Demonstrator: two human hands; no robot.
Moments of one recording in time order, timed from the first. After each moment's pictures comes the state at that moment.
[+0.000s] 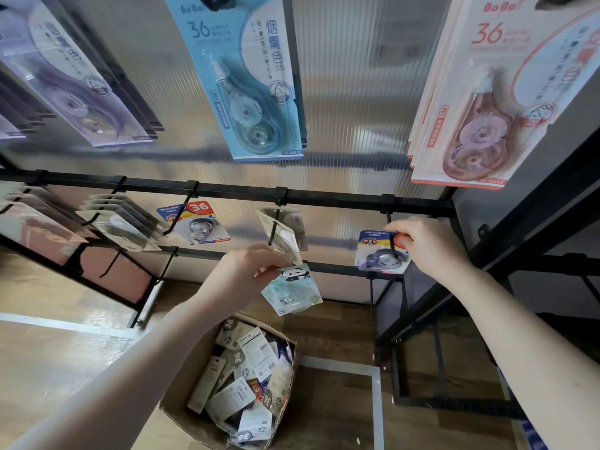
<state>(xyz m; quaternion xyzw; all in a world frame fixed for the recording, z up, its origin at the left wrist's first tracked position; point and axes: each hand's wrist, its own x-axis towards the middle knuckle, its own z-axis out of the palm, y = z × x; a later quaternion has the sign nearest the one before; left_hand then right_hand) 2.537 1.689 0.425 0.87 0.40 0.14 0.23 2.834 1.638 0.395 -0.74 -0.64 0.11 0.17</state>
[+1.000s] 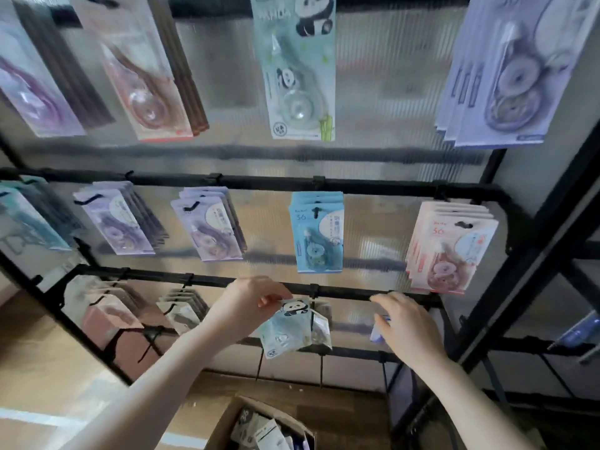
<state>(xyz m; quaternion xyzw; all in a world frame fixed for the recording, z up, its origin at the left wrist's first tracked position) 2.468 1.696 0.591 0.88 0.39 0.18 0.18 2.716 1.600 0.529 -0.77 -0.60 0.03 0.20</state>
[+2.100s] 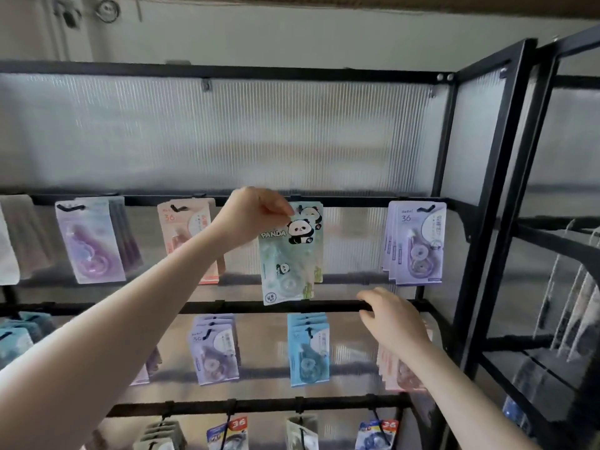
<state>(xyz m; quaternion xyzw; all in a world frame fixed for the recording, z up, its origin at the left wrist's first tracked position) 2.472 1.738 0.896 0.86 0.24 0.41 0.19 2.680 1.608 0.752 -0.78 -0.57 -0.13 0.21</state>
